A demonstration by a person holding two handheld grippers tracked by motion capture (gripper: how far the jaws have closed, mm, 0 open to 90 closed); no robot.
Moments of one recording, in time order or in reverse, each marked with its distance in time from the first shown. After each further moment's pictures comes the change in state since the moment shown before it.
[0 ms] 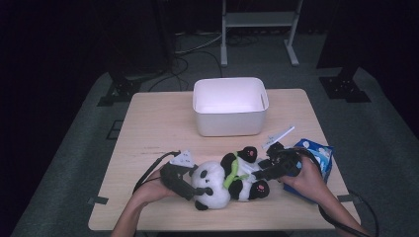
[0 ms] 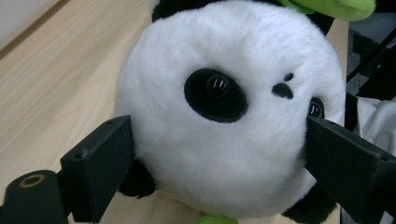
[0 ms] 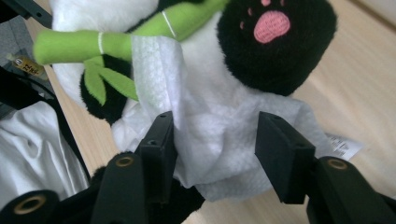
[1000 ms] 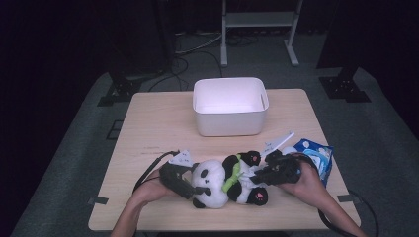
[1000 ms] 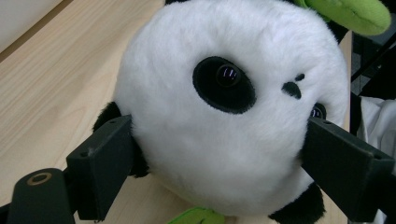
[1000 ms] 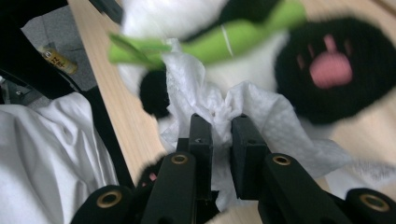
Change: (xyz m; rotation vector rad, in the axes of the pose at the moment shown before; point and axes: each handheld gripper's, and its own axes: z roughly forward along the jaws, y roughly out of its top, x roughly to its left) left arm 0.005 -0.003 0.000 -0.006 0.004 0.008; right arm 0.030 0.004 -0.009 -0.036 0.065 -0.100
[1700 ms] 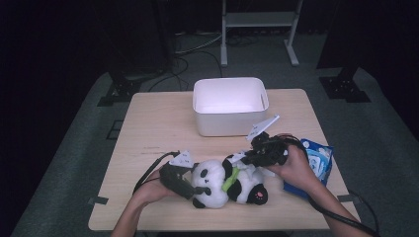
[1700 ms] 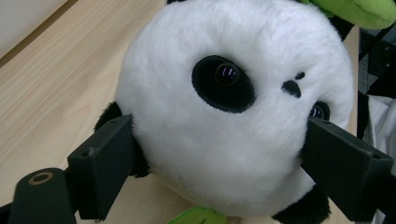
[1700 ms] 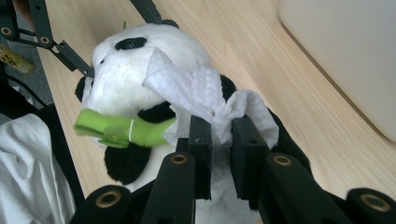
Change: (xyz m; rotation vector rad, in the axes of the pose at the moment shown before) left arm -0.001 -0.001 0.001 0.000 0.019 0.004; right arm -0.005 0.046 -0.004 -0.009 -0.134 -0.055
